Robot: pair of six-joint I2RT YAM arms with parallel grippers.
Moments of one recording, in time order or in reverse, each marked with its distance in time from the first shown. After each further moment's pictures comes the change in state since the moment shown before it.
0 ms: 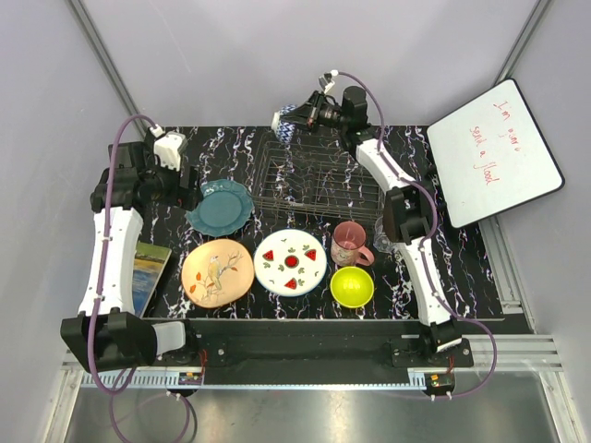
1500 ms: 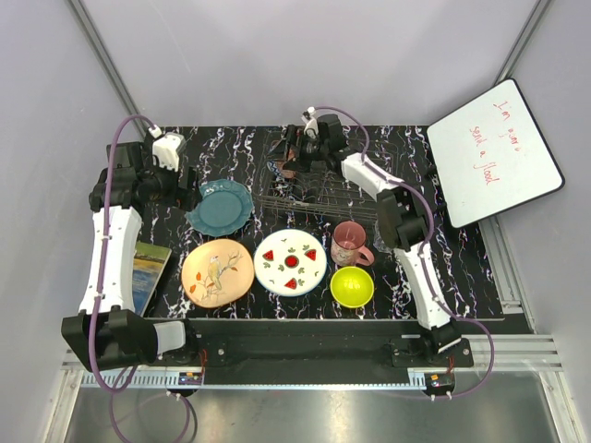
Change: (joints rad) left arm 0.022 0.008 0.000 -0.009 0.024 0.010; right arm 0.100 -0.118 -0.330 -0.310 0.222 -0.402
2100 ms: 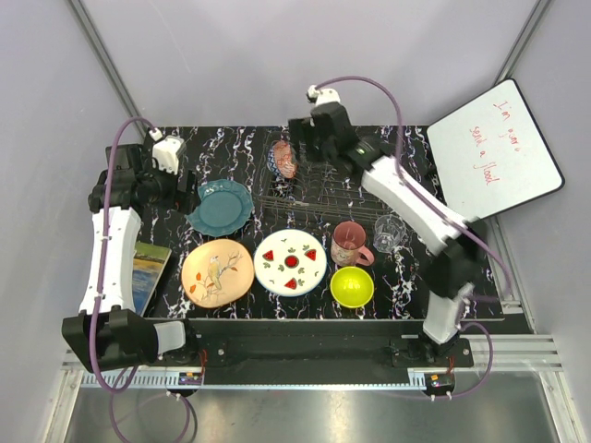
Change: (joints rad) left arm 0.012 -0.003 -0.010 -0.018 0.002 0.036; right arm 0.193 -0.603 -0.190 -0.489 0.921 -0.484
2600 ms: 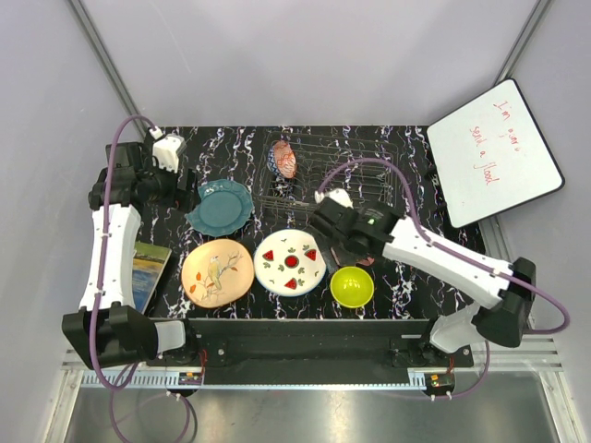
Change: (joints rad) left arm 0.002 0.017 0.013 -0.001 0.008 0.003; right arm 0.360 -0.467 -0.467 -0.653 0.158 0.205
